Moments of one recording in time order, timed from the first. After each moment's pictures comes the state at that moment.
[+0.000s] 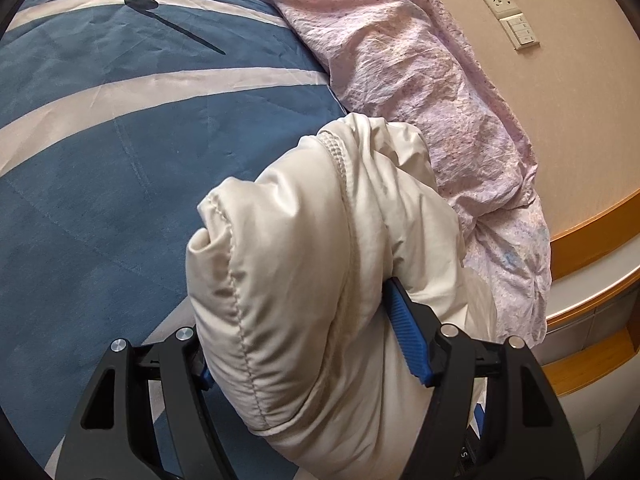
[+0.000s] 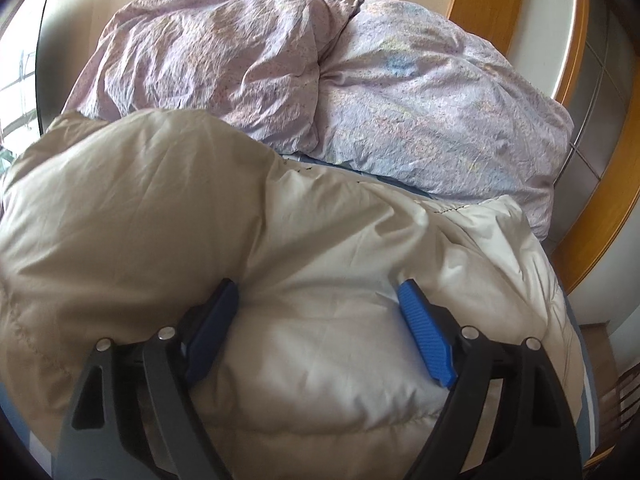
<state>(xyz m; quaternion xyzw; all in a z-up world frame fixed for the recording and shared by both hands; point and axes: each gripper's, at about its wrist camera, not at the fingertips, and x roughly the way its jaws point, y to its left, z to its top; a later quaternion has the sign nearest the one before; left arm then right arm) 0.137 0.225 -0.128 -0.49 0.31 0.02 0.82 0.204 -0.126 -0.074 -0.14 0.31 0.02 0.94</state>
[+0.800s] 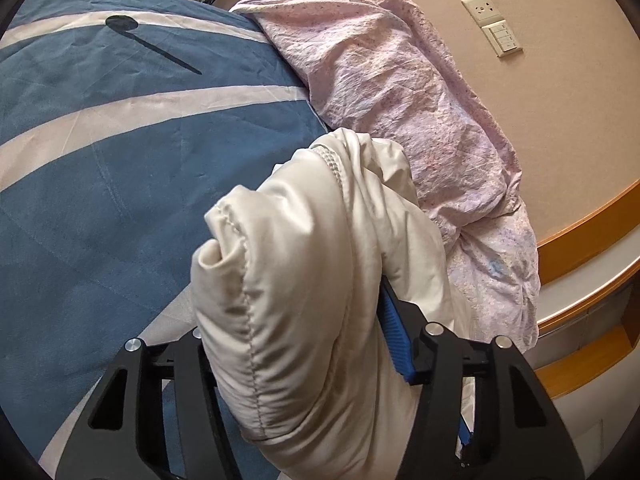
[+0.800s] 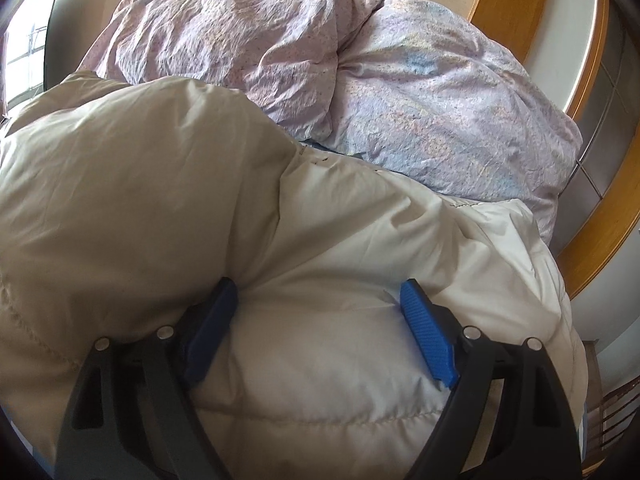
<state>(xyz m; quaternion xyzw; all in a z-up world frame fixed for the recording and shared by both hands) 0.141 0.221 -0.112 -0.49 0.28 0.01 0.83 0.204 -0.118 -0.087 -0.16 0.32 0.03 0.93</state>
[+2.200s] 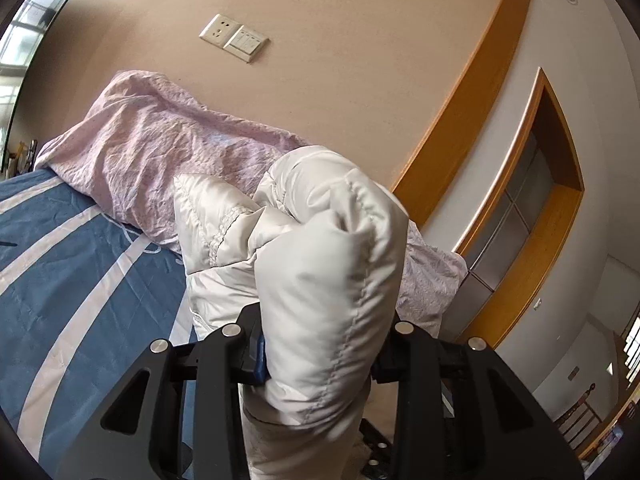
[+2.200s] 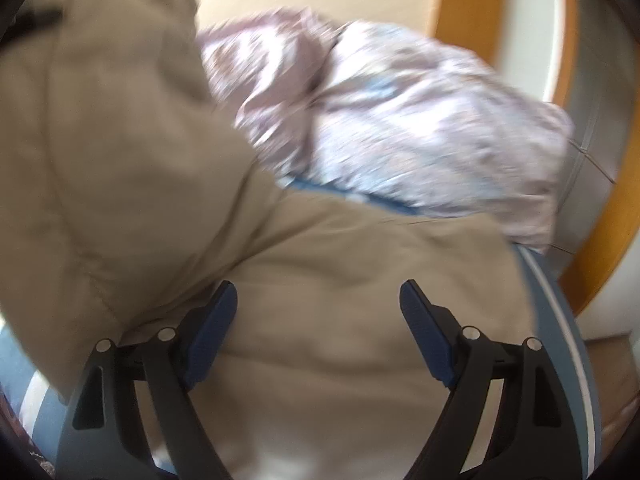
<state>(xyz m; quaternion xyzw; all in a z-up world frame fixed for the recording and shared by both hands) 0.117 0.076 0.041 -0.27 0.11 -0.17 0.94 0.154 -0.225 -0.035 -0.08 0.25 0.06 0.96</state>
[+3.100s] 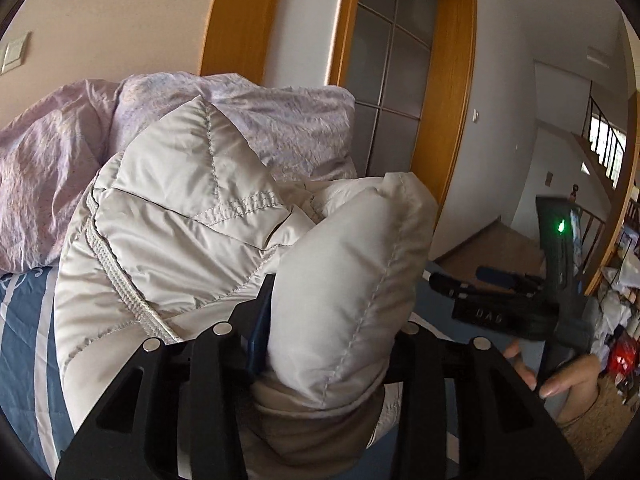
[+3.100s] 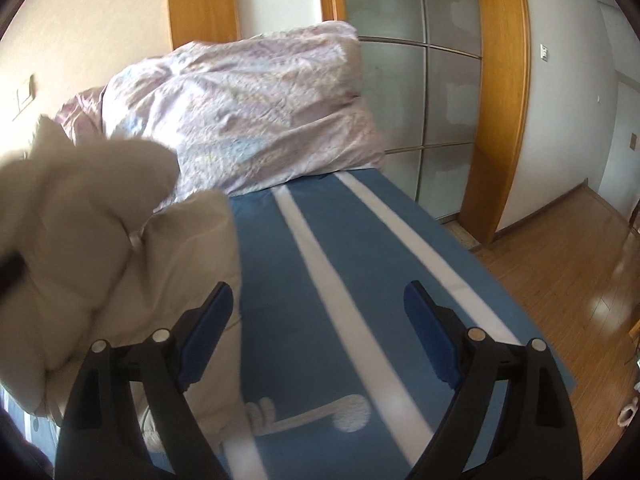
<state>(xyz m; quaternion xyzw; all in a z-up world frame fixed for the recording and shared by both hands) 0.119 -0.191 0.008 0.02 0.21 -0.34 0.92 0.113 -0.462 -0.037 0.11 0.27 -0.12 0.95</state>
